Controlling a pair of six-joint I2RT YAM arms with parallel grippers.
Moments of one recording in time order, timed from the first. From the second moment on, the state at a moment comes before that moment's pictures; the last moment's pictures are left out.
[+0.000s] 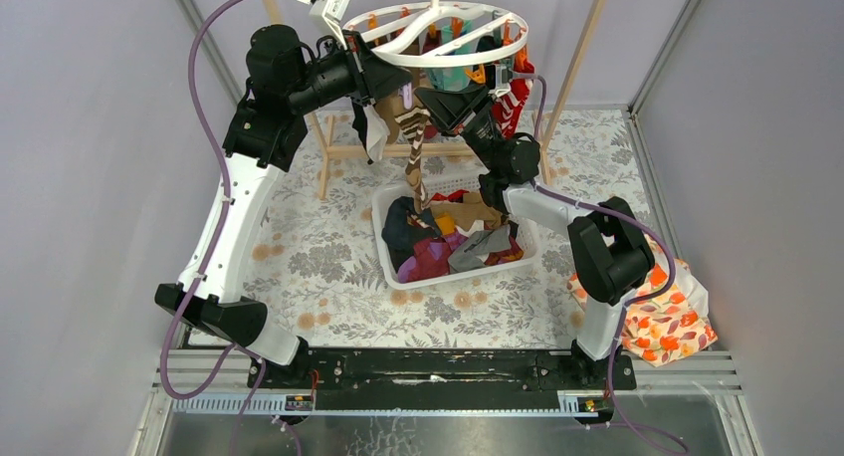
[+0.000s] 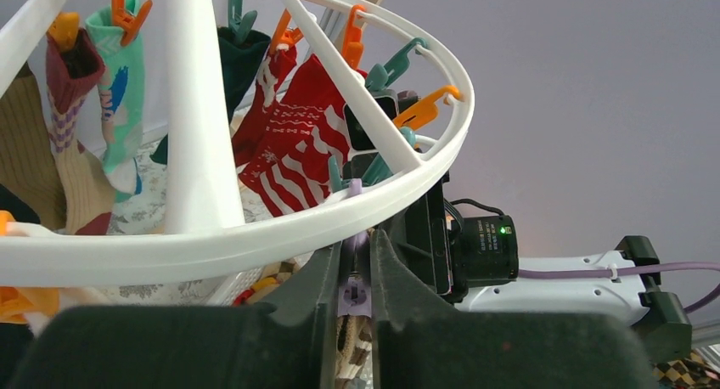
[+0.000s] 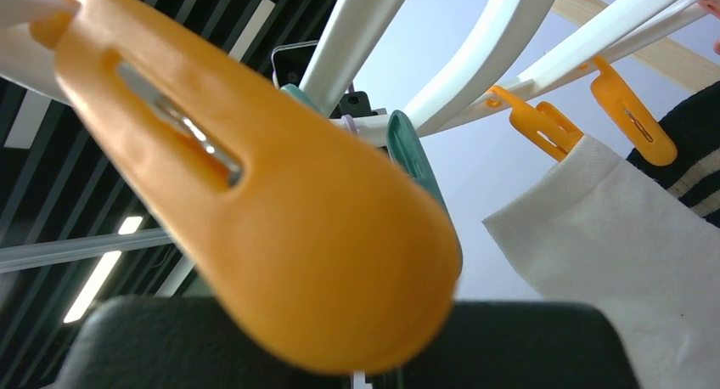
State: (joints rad) left arm -0.31 1.52 1.93 -0.41 0.61 -0.46; right arm 0.57 1.85 1.27 1.48 -0.33 1.59
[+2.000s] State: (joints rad) left arm -0.46 1.31 1.41 -0.44 0.12 -0.22; right arm 0.65 1.59 1.12 1.03 -0.25 1.17
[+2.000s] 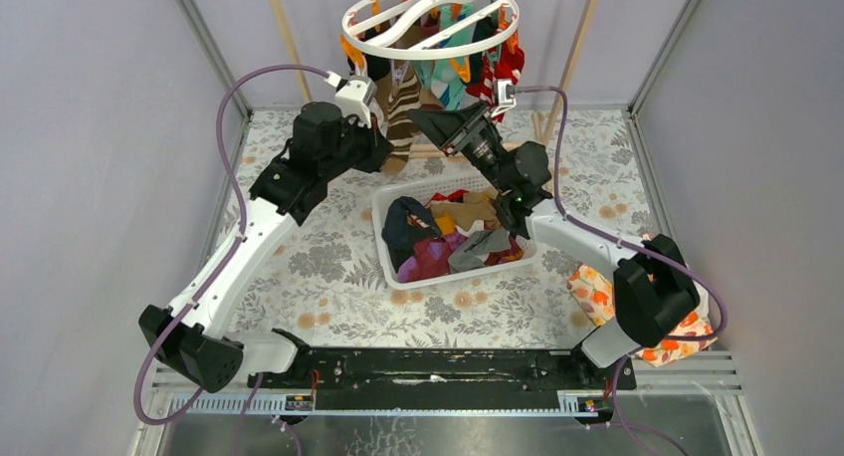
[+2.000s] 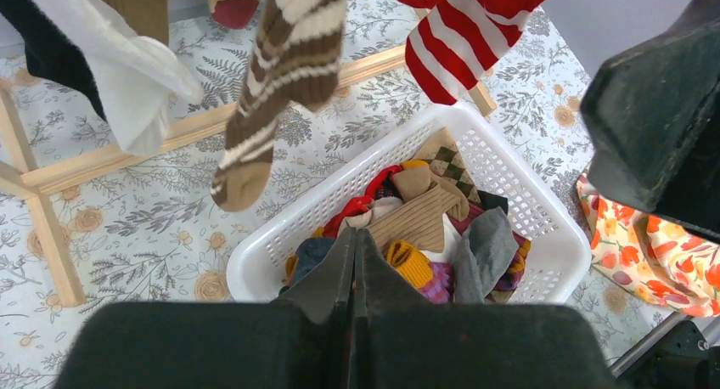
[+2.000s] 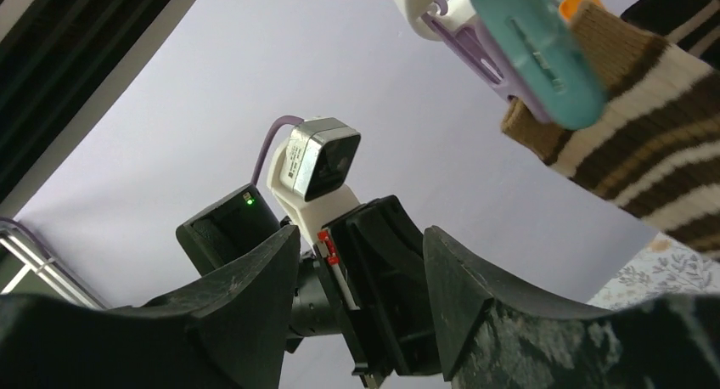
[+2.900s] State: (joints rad) left arm -0.46 1.32 1.42 -0.47 0.12 -0.18; right arm 0.59 1.49 1.14 0.87 -0.17 0.56
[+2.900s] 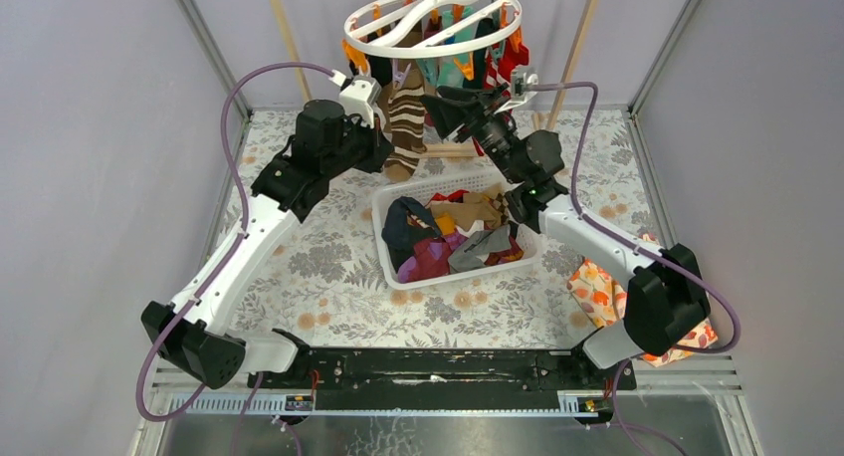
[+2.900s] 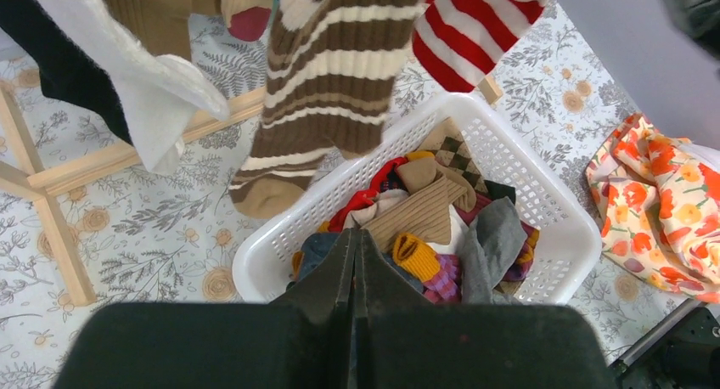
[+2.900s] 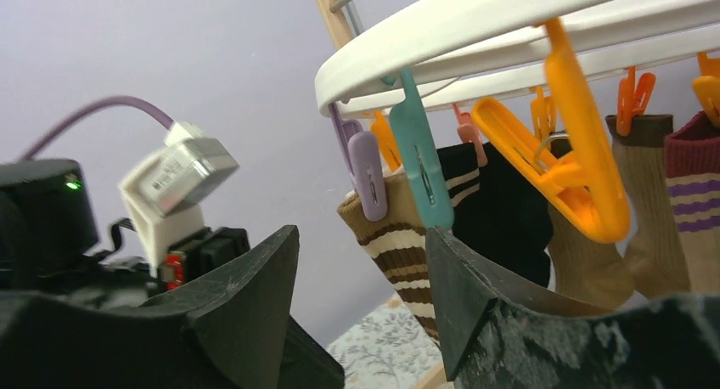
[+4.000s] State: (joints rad) left arm -0.46 1.31 1.55 -0.54 0.18 -0.18; right arm 0.67 1.59 1.31 0.66 0.02 -0.05
